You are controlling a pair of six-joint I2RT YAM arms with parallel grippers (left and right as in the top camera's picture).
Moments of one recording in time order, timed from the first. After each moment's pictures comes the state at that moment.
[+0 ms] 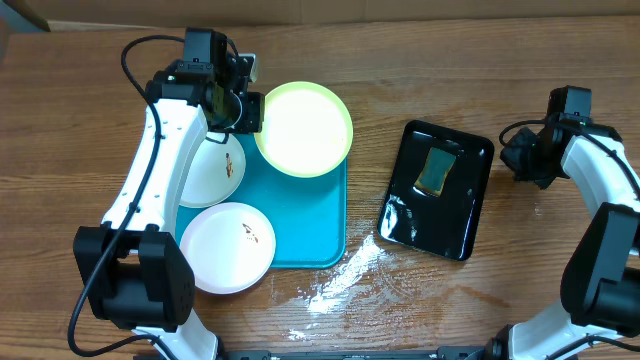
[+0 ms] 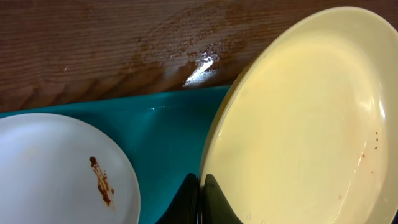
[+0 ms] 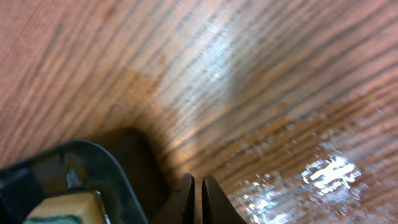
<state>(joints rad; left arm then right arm) -0.10 1.84 1.62 -0.93 0.24 -0.03 -0.24 1.81 1.20 -0.68 -0.11 0.51</state>
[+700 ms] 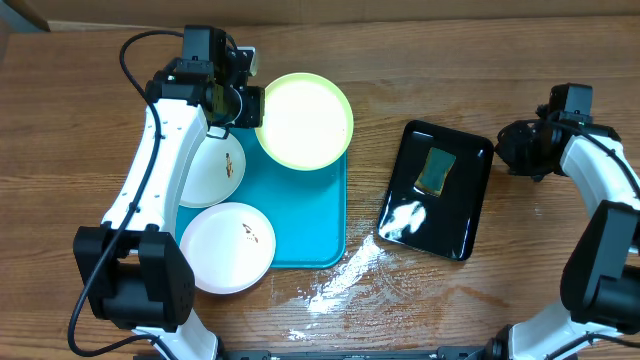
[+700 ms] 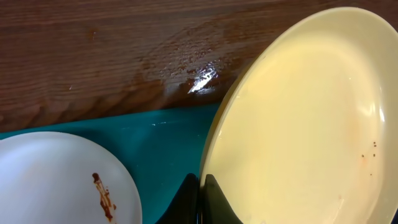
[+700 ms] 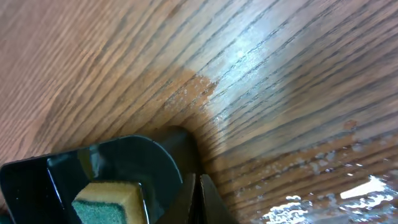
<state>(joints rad) -0.10 1.84 1.62 -0.87 0.24 -0.03 -0.23 1.83 1.20 -0.62 -0.24 0.47</state>
